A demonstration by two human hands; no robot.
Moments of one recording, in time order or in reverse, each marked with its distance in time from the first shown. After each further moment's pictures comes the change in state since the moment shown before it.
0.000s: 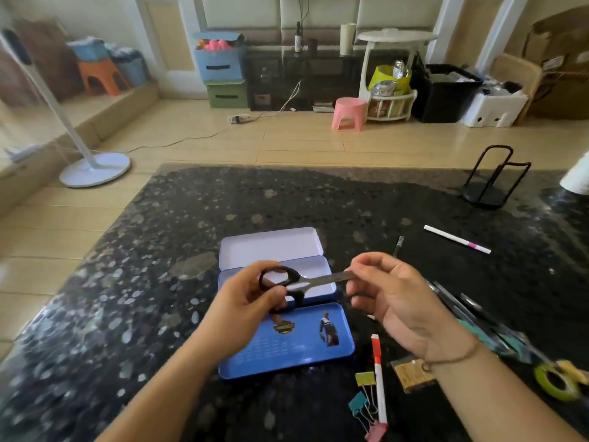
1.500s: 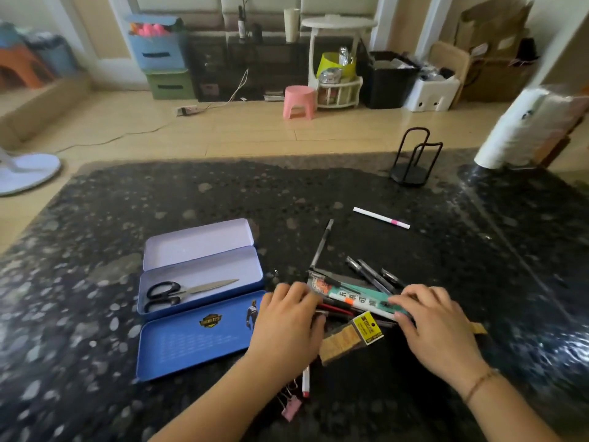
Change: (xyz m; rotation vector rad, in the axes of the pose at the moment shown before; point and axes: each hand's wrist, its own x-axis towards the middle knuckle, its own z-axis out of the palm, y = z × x) left_hand 0.001 -0.019 0.167 1.021 -0.146 0.337; right_hand -0.055 0.026 -0.192 -1.759 0.341 -0.173
